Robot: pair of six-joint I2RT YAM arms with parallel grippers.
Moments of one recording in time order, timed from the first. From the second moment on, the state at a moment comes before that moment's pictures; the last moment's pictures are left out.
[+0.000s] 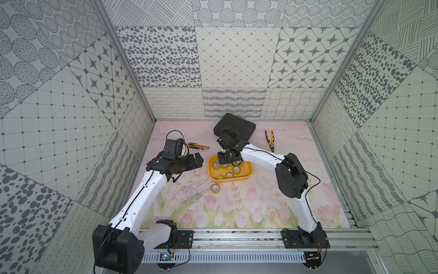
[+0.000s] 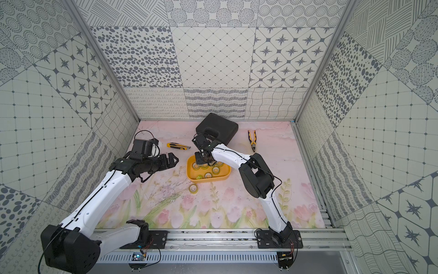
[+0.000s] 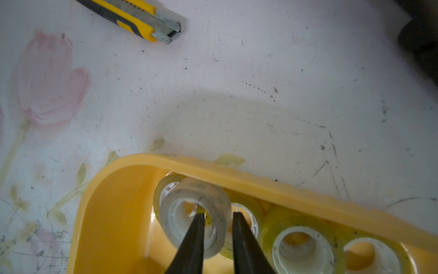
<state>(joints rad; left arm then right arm) -0.15 1.16 1.00 -0.74 0.20 -0.42 0.79 2.18 1.77 -0.65 0.05 0.46</state>
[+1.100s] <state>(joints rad) -0.15 1.15 1.00 -0.74 0.18 -0.42 0.99 1.74 1.18 -0.47 0.00 0.65</state>
